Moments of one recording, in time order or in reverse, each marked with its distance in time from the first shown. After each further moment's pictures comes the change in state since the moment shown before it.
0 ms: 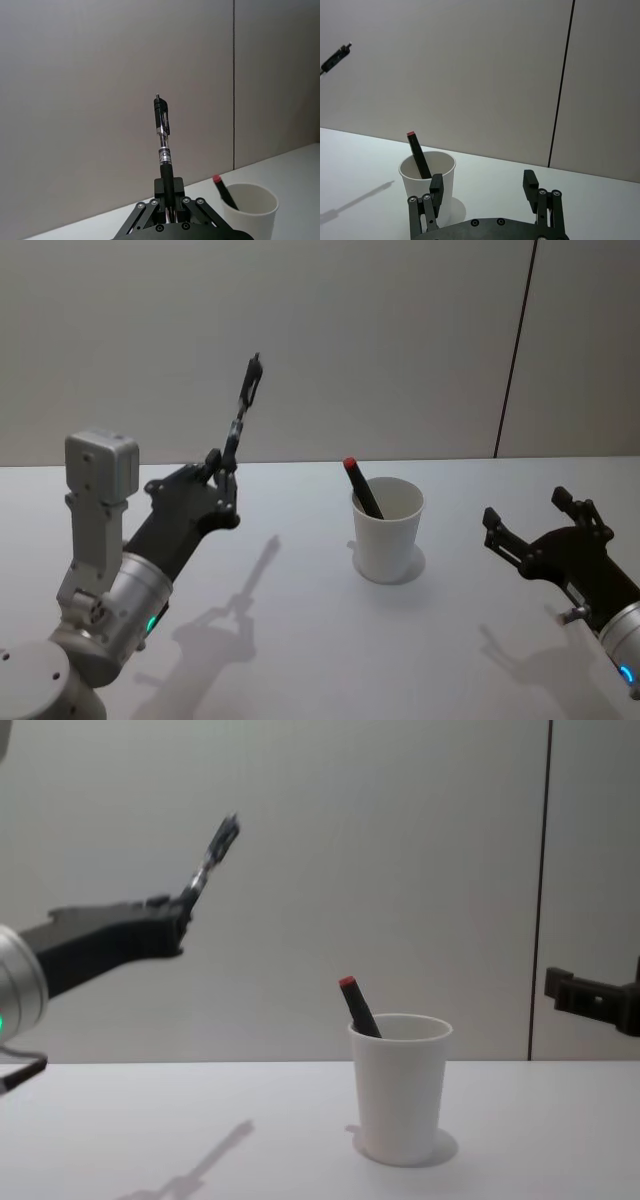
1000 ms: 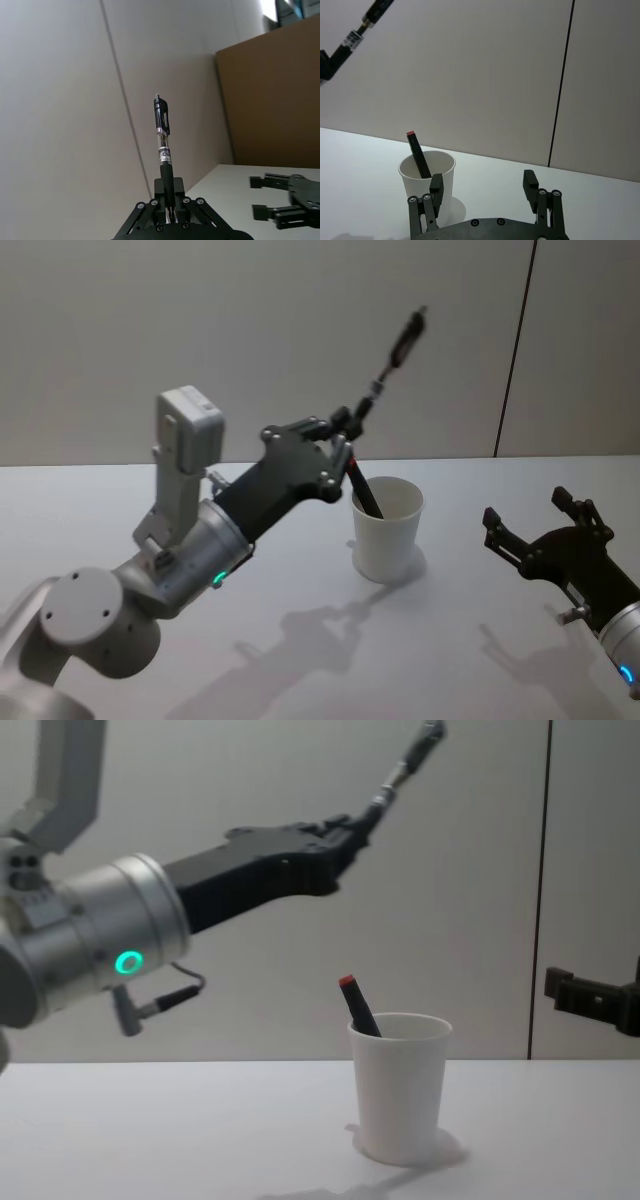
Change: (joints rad) left arm -0.203 -0.127 0.034 0.189 0.049 -0.128 -0.475; right arm 0.000 0.000 0.000 0.000 0.000 0.000 0.000
